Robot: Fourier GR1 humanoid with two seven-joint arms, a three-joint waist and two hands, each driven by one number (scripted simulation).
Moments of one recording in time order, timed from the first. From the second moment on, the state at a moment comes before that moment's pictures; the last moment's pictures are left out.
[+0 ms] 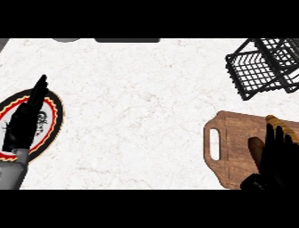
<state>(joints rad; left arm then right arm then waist) -0.16 0.42 -0.11 -1.44 0.00 0.24 0.06 0.02 -0.48 0.46 -1.87 0.95 0.12 1.22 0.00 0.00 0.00</state>
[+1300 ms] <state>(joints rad) -0.15 0.36 -0.06 -1.44 -0.06 0.19 0.06 0.00 -0.28 0.23 -1.64 1.02 0.23 1.02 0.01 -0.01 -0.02</state>
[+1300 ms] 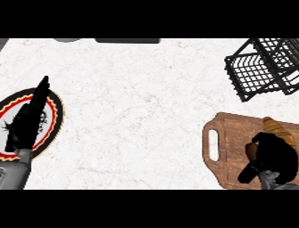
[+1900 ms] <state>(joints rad) -0.14 0.34 -0.03 -1.45 -0.08 0.17 0.05 0.02 -0.21 0.25 -1.69 1.08 0.25 0.99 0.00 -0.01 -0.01</state>
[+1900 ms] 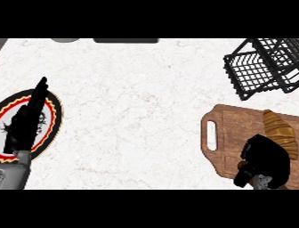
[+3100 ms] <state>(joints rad) -0.17 0.33 0.01 -1.43 -0.09 0.14 0.06 -0.46 -0.08 0.20 -2.07 0.85 0.26 0.70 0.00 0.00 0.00</state>
